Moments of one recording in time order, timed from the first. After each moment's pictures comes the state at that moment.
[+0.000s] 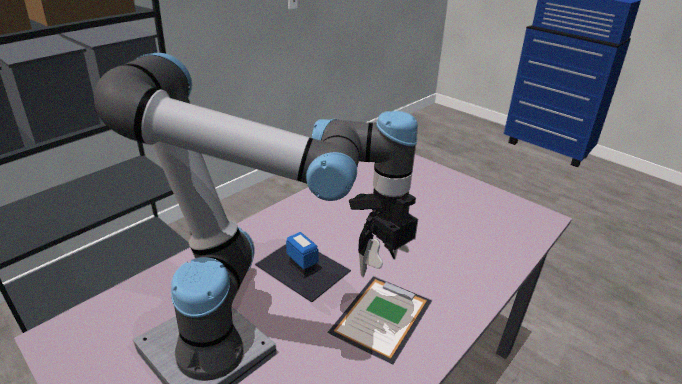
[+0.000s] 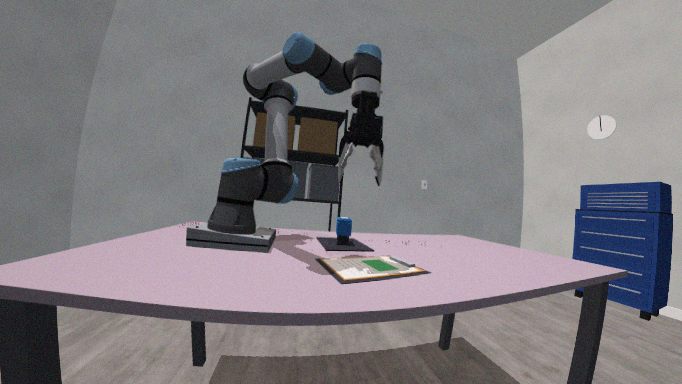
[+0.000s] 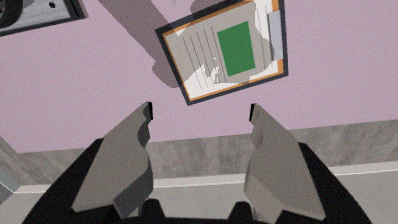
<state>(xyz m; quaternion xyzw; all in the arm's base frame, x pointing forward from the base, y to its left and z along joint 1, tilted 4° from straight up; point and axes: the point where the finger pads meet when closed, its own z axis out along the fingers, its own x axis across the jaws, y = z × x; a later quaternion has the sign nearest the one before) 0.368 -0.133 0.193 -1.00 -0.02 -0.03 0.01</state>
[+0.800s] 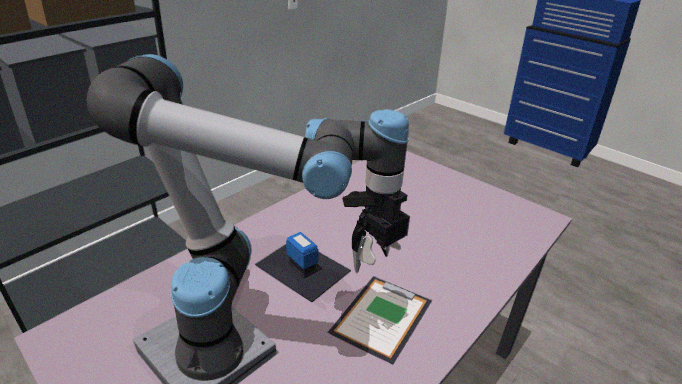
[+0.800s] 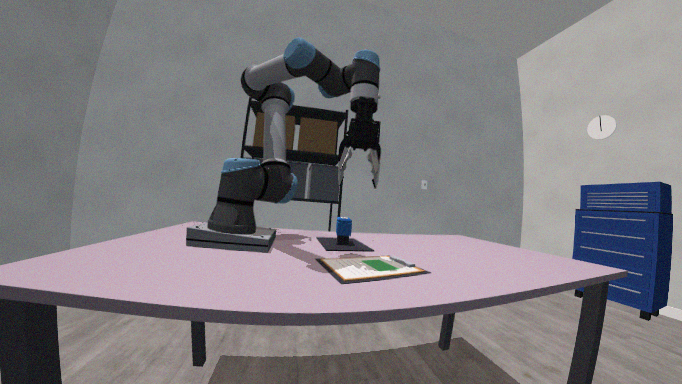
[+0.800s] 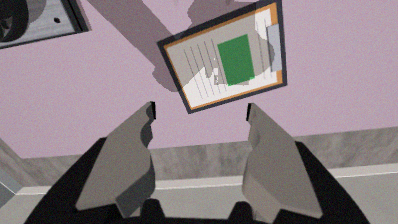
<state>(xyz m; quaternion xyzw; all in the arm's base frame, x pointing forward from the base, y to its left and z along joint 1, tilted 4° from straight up) 0.367 -0.111 0.189 -1.00 -0.02 -0.03 0.02</state>
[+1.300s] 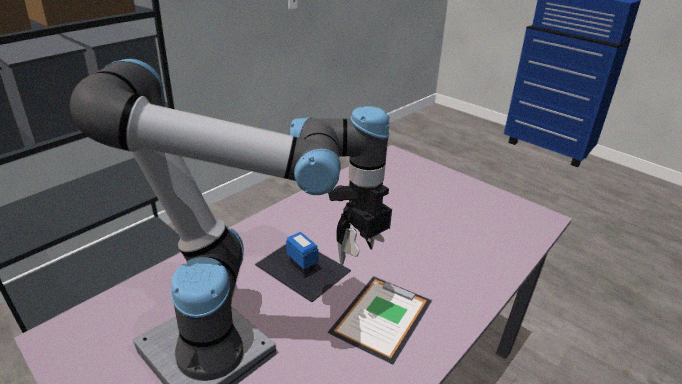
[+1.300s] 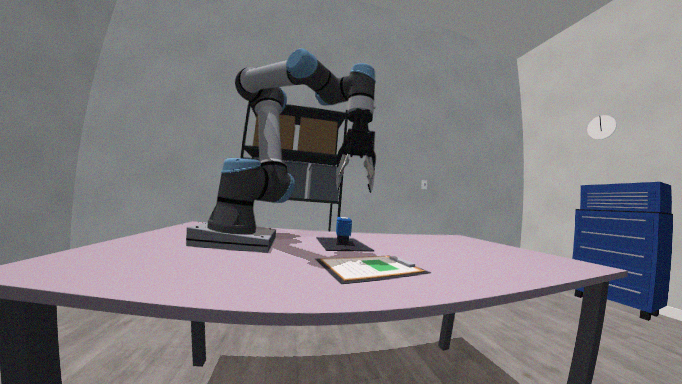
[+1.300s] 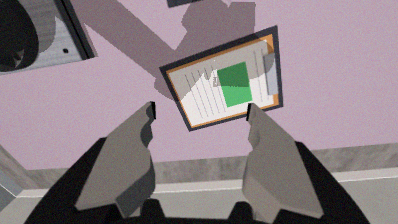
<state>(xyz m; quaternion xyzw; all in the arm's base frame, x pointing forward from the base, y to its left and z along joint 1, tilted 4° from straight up) 0.364 -0.061 0.182 -1.00 -0.02 -0.03 0.02</state>
